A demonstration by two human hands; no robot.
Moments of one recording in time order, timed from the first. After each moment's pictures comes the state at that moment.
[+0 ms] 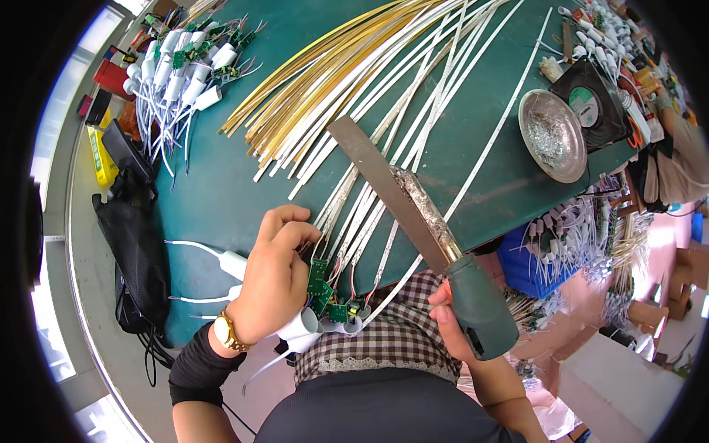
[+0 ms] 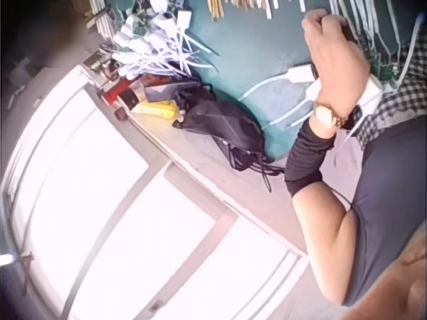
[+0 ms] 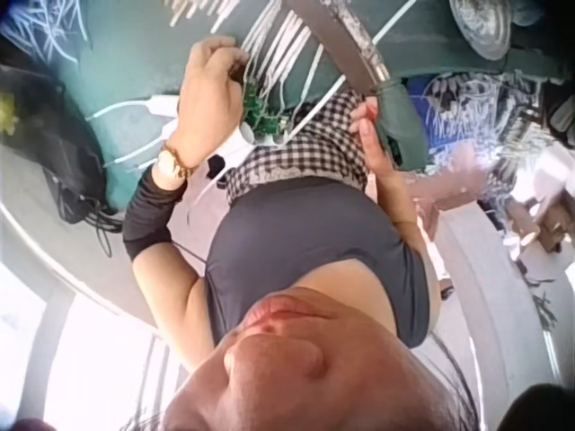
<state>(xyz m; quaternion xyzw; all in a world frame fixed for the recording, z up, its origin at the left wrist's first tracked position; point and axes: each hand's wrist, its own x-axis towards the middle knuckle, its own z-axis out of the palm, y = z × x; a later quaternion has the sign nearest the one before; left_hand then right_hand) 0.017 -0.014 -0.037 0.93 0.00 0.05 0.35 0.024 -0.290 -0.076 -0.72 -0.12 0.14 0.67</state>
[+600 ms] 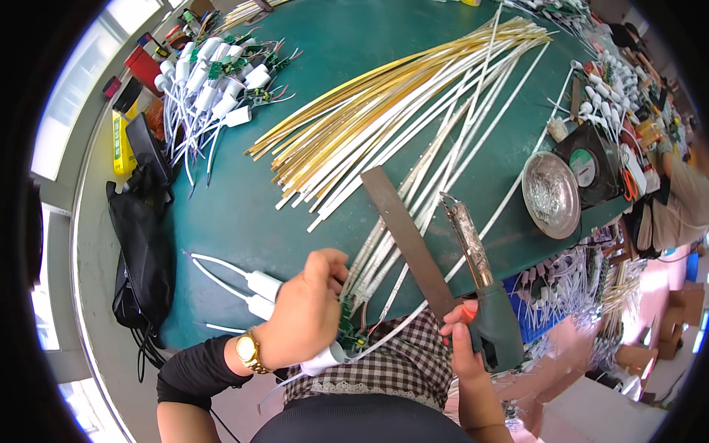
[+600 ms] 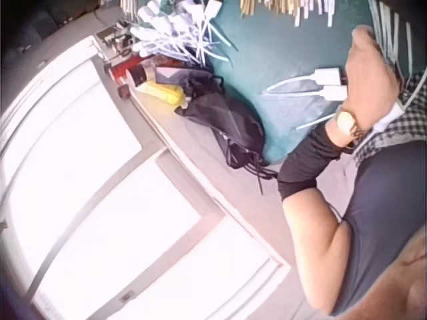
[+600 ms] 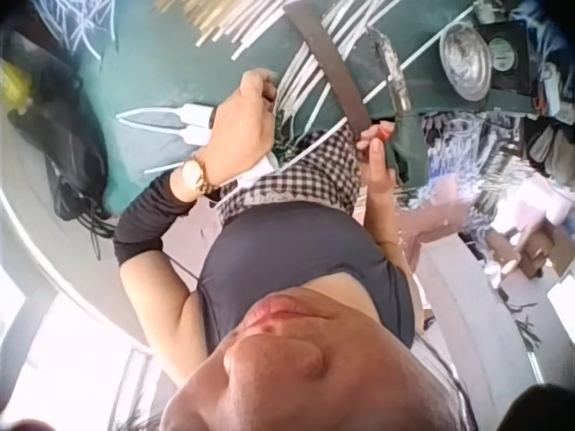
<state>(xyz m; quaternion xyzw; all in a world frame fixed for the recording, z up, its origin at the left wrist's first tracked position) 0.013 -0.039 -0.038 0.90 0.02 0.06 0.44 0.040 -0.286 -0.086 -0.69 -0.10 0.03 0.72</state>
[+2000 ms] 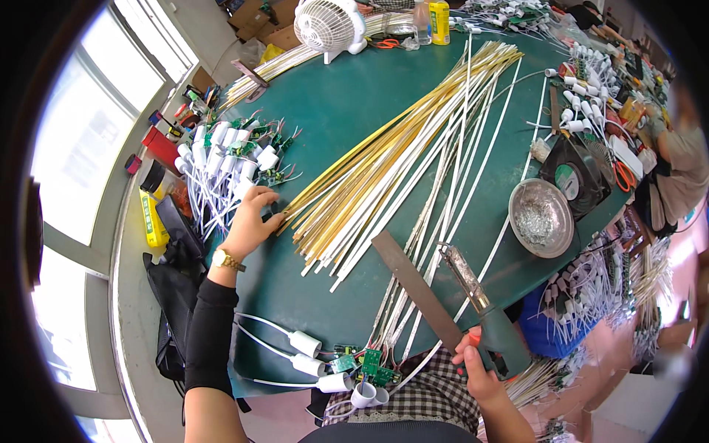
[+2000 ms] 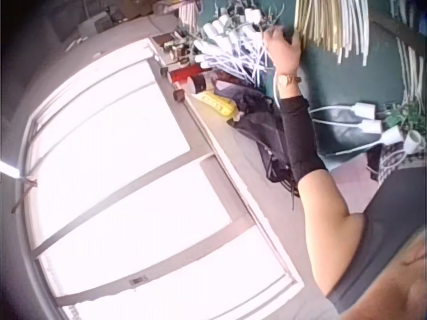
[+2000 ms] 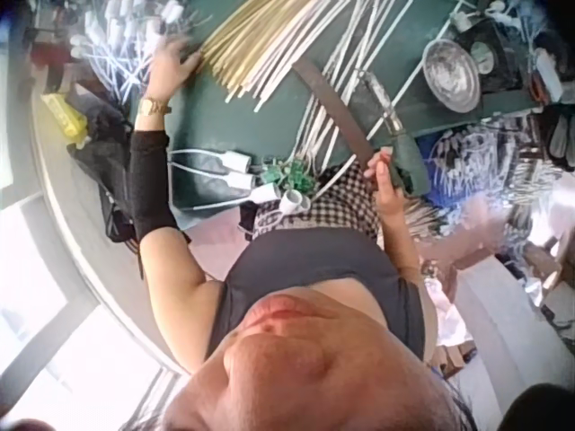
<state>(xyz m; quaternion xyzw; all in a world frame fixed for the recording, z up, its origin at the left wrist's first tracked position) 0.155 0.171 -0.040 0.97 -0.04 0.17 0.19 0.043 -0.281 -0.081 -0.66 -0.05 0.03 0.75</state>
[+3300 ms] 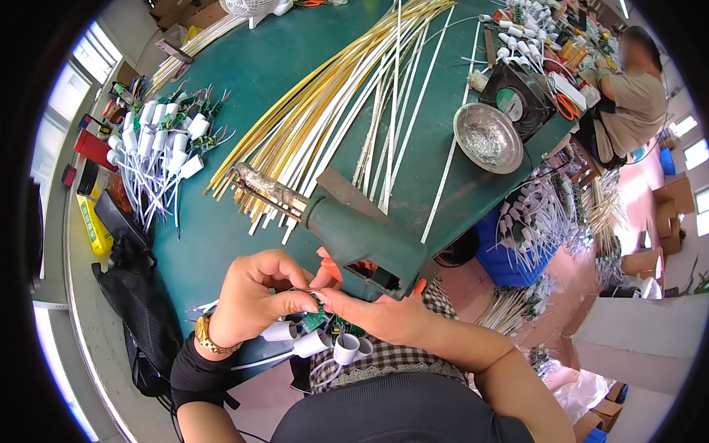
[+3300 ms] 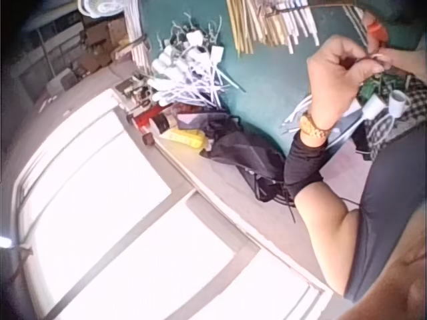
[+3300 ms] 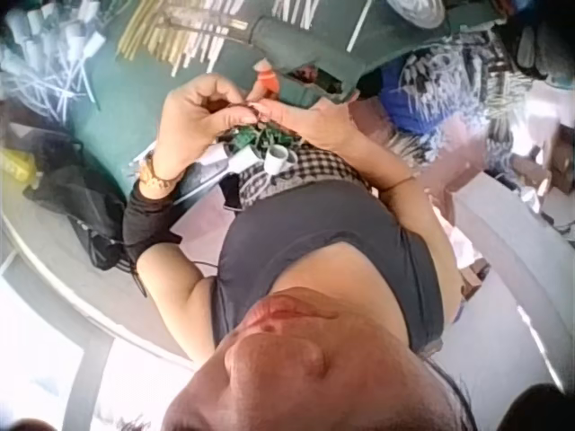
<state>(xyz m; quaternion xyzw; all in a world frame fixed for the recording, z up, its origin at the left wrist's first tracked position) 0.040 0.023 0.006 0.69 -0.06 -0.19 0.70 0.055 -0.185 -0.017 -0.53 -0.18 0.22 0.80</state>
